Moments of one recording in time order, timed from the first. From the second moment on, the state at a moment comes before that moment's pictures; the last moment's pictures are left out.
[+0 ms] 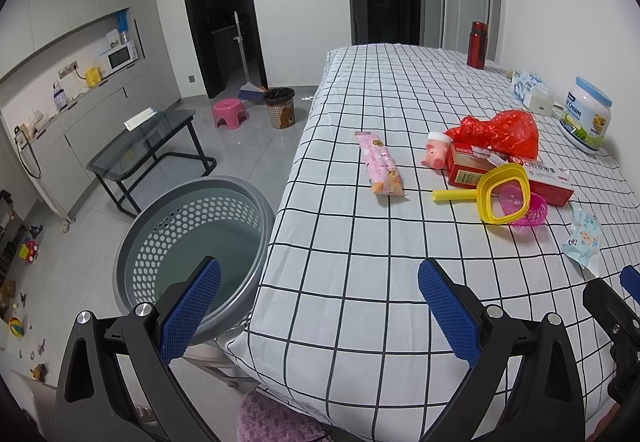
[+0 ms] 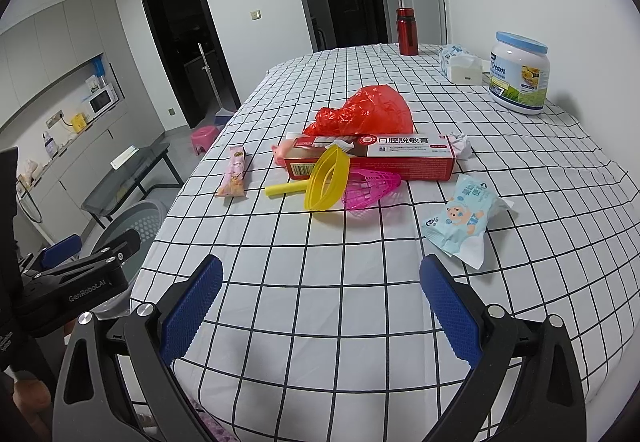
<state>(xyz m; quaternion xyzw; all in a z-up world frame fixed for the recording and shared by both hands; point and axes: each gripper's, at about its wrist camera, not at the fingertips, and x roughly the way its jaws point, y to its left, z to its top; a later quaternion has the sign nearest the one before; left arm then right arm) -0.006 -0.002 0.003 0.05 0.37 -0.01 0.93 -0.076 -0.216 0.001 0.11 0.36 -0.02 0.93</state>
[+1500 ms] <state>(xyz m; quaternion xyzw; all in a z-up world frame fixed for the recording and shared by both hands) 0.068 -0.133 -0.029 0.08 0.40 -0.10 0.91 0.001 -0.362 -0.073 0.19 0.46 -0.15 0.86</state>
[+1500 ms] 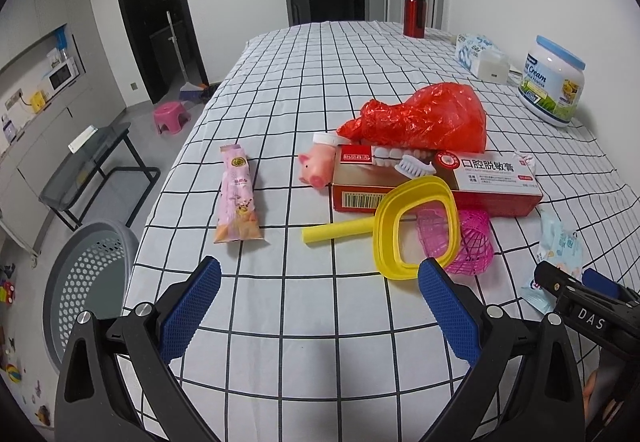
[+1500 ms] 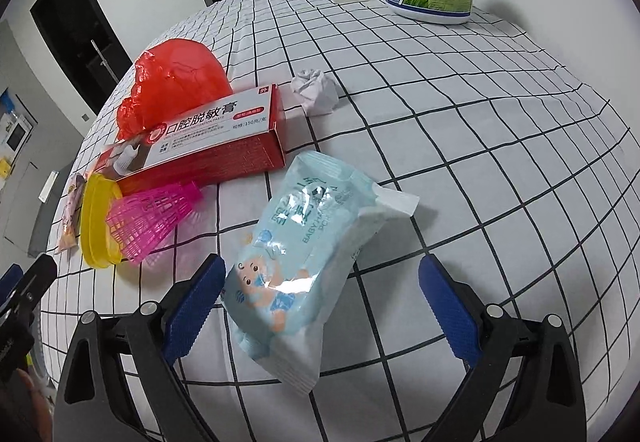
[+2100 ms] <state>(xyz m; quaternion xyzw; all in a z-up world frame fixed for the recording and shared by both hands) 0.066 -0.149 -0.029 0.07 0.40 -0.12 0.91 -0.023 -0.362 -0.058 0.19 0.42 -0.10 0.88</state>
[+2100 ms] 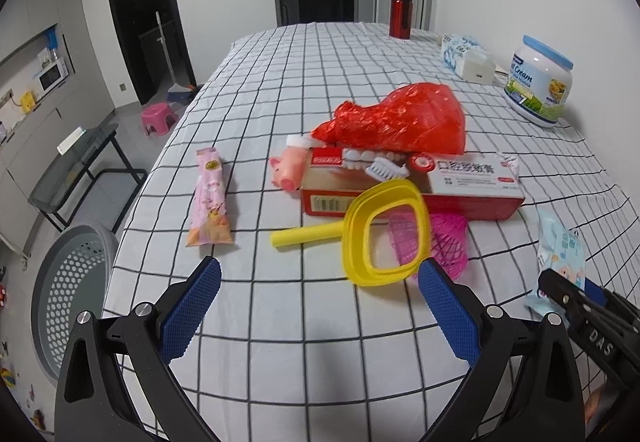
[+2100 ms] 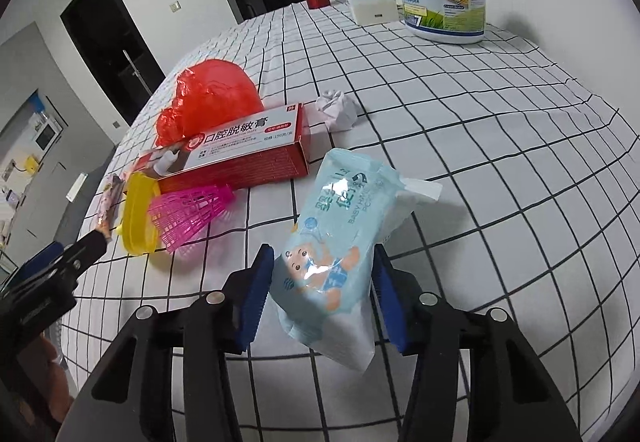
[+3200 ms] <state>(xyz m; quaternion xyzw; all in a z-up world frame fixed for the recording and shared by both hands) 0.072 -0.171 -0.042 0.07 0.41 -0.19 0.89 -0.035 -0.358 -0.058 0.21 0.40 -0.06 0.89</state>
